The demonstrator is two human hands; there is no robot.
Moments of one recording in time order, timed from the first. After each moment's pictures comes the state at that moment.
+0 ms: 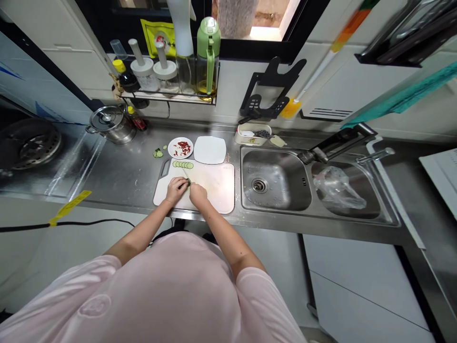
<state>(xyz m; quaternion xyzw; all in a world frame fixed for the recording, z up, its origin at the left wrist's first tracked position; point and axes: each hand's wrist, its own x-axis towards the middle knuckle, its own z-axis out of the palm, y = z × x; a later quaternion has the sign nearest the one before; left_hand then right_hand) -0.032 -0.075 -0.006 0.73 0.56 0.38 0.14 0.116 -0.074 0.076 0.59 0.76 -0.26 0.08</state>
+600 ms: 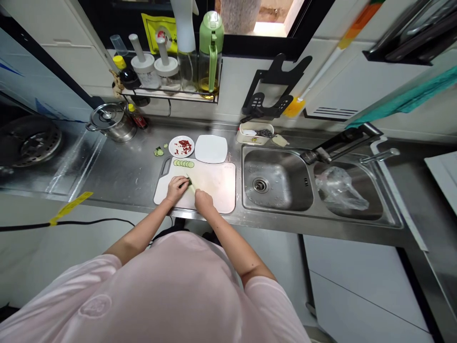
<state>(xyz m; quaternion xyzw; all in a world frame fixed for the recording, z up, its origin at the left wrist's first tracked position) -0.032 -0.075 -0.007 0.72 0.55 0.39 0.13 0.139 -0.101 0.064 0.58 0.77 -0.24 0.11</state>
